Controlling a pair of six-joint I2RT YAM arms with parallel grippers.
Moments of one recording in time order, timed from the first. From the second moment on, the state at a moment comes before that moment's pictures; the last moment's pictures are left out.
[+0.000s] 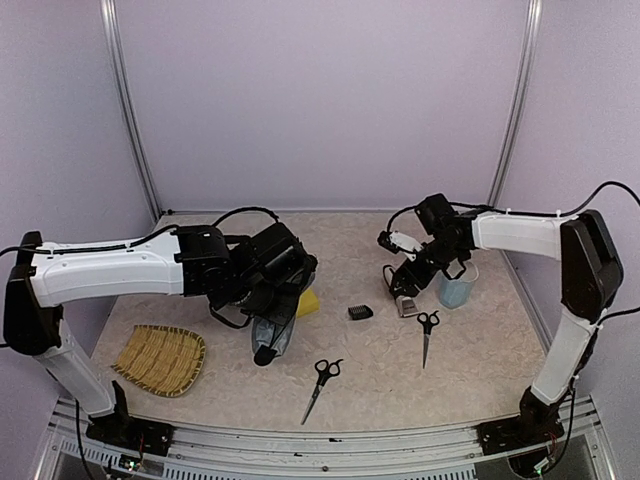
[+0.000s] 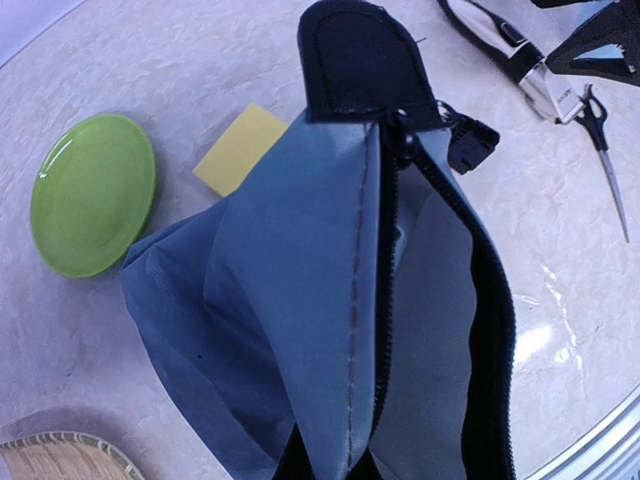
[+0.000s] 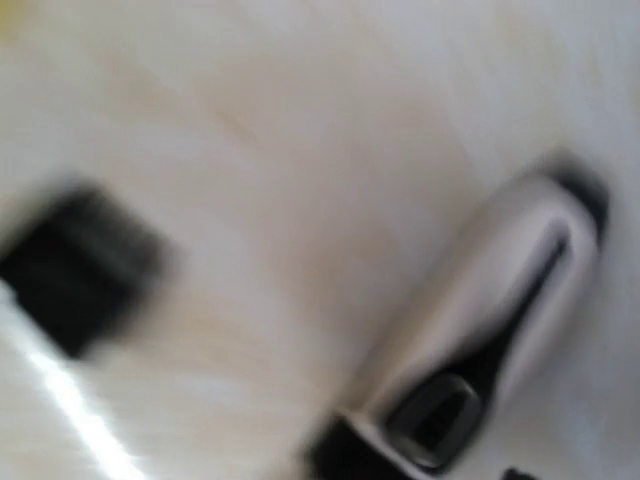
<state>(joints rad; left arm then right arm) -1.12 1.62 1.37 -0.84 -0.41 -0.56 0.47 1.80 1.27 -0.55 -0.21 -0.39</state>
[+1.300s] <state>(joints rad) -0.97 1.70 1.36 -0.38 0.38 -0.50 0.91 1.45 1.34 -0.74 -0.36 -1.09</state>
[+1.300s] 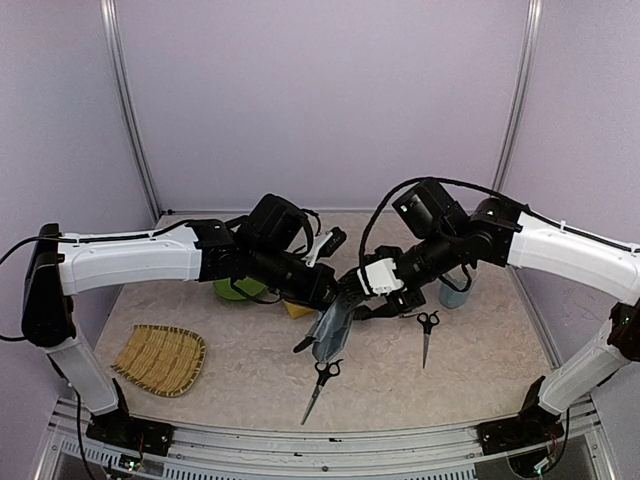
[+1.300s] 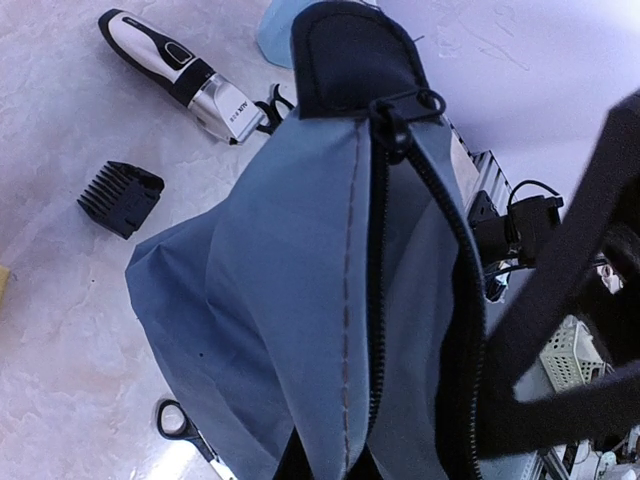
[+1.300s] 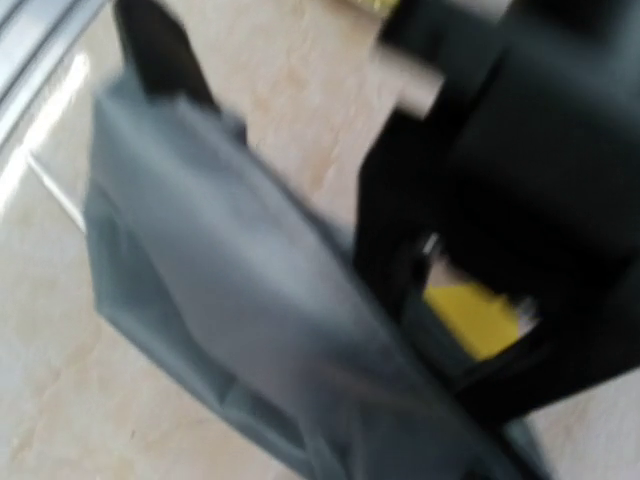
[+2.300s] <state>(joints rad) -0.98 1.75 1.38 -0.41 0.45 -0.49 0.91 1.43 1.26 -0.70 -0.30 -1.08</state>
